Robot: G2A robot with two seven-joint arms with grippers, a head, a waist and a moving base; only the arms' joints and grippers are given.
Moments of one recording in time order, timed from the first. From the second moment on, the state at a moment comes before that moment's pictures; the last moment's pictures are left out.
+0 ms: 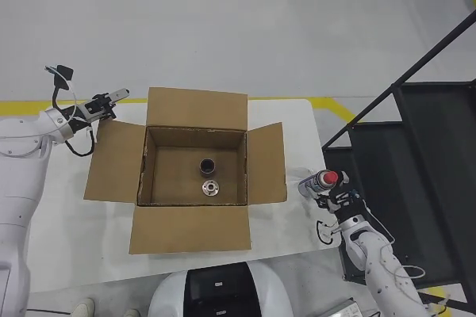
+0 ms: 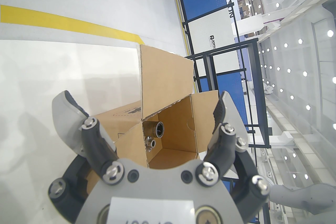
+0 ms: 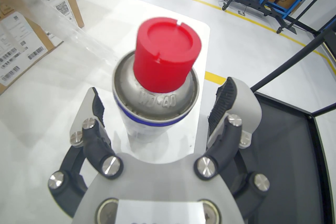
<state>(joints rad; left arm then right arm) 0.61 -1.04 -1.19 -0.84 -0.05 -0.40 -0.92 -1.61 -1.16 1.52 -1.22 -1.42 -0.25 -0.53</state>
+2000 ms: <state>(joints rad) 0.61 -1.04 -1.19 -0.84 -0.05 -0.40 -0.92 -1.86 -1.14 1.68 -2.00 -0.99 -0.54 -0.26</state>
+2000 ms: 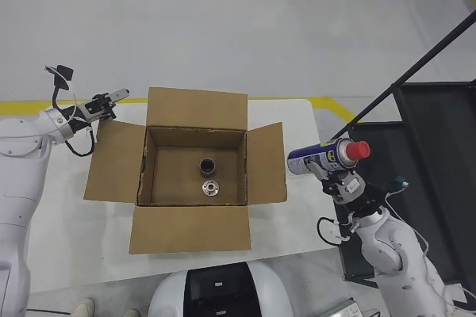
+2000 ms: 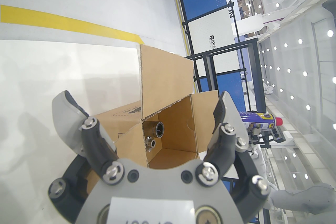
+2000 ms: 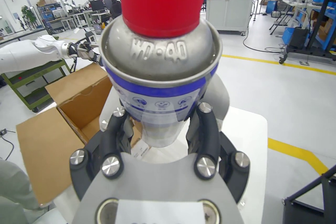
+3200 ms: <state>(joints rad) 0.61 -1.04 -1.19 -0.84 -0.05 -0.40 -0.92 -1.59 -1.14 1.36 -2.04 -0.44 -0.43 0.47</state>
